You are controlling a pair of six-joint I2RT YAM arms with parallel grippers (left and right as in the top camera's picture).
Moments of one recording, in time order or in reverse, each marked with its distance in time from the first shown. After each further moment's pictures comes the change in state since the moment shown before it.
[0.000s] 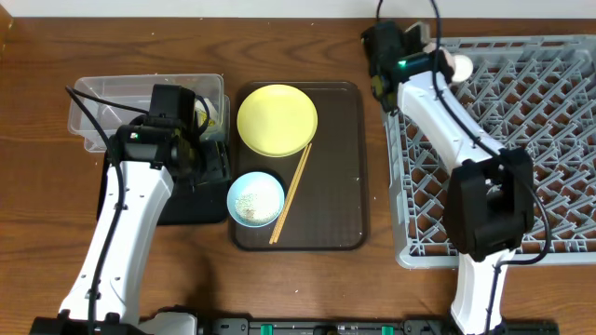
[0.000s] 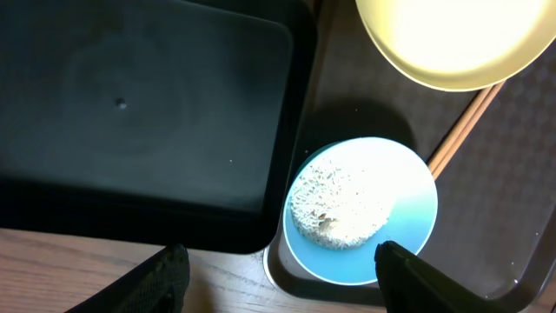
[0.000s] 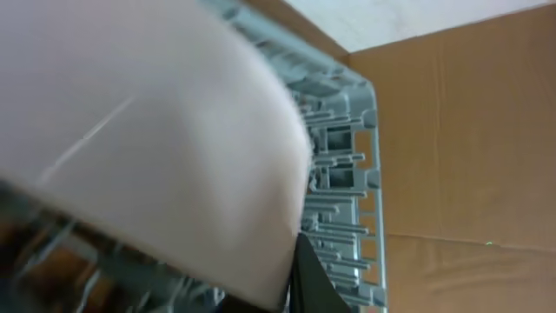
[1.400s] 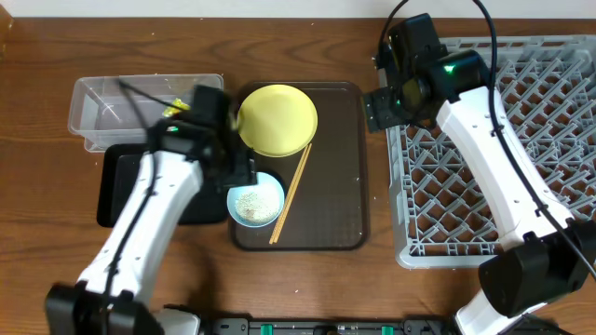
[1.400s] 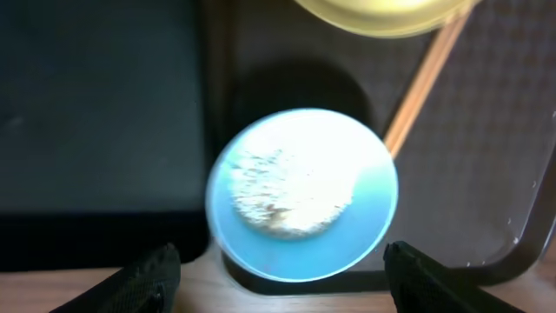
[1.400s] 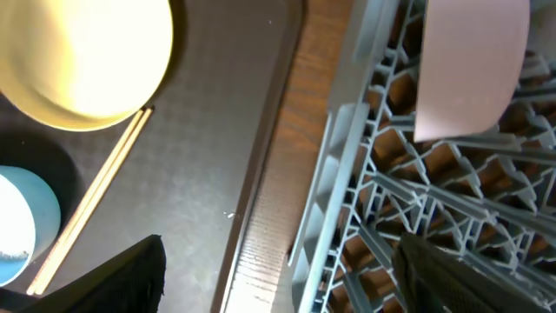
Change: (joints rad) left arm -0.178 0.095 -0.004 0.039 0.021 0.000; right arm -0.017 -0.326 -0.011 -0.315 -1.017 0.173
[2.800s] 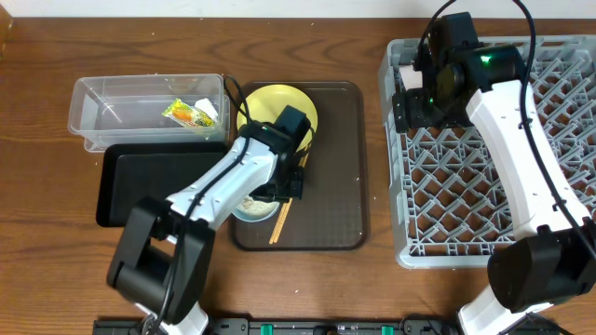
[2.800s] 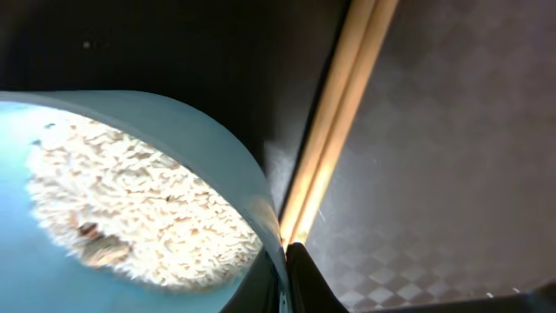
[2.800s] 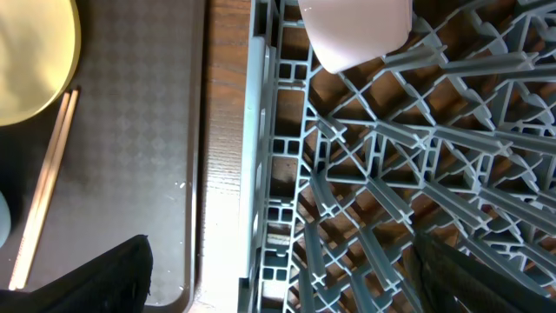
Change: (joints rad) left arm -0.249 0.287 -0.003 0.122 -0.002 -0.101; right arm -0.121 0.000 0.000 -0.108 -0.006 0.021
